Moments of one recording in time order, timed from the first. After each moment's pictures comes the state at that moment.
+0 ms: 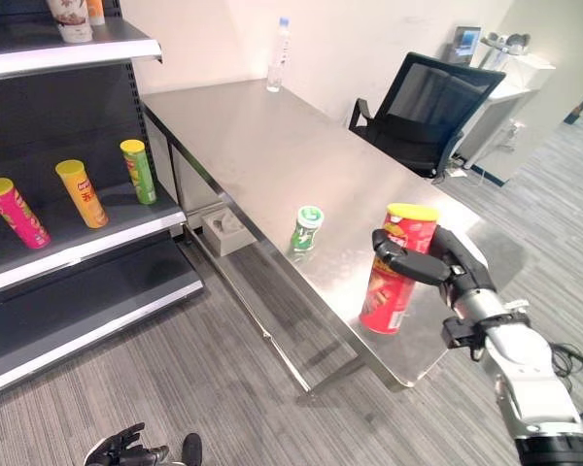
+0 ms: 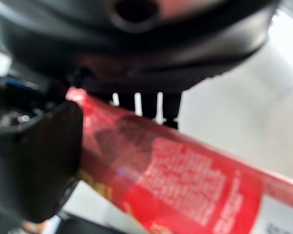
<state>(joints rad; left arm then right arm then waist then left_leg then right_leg) 0.16 0.28 0.00 1.00 -0.21 -0.08 -0.07 -0.03 -0.79 -0.17 0.03 0.52 -0.04 0.13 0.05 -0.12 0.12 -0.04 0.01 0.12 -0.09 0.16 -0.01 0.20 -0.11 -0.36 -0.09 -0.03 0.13</state>
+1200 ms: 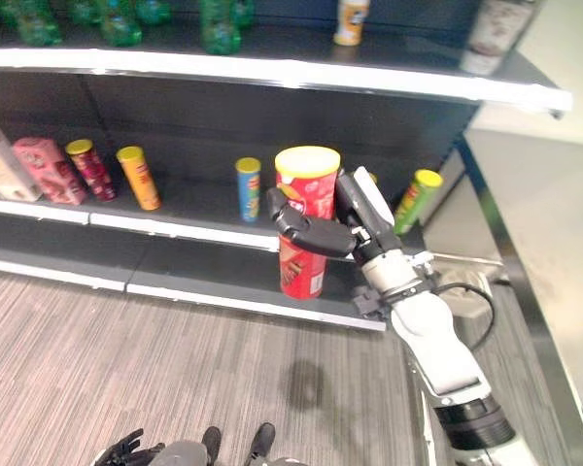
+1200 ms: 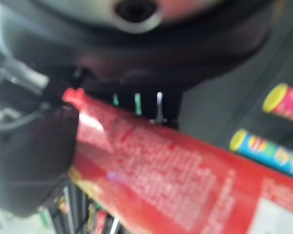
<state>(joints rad) 0.21 0.19 0.01 0.94 -0.28 -0.08 0.01 -0.22 -0.69 0.12 -0.24 0.28 -0.14 0.06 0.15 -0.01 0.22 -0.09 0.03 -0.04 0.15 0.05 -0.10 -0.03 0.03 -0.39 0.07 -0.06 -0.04</state>
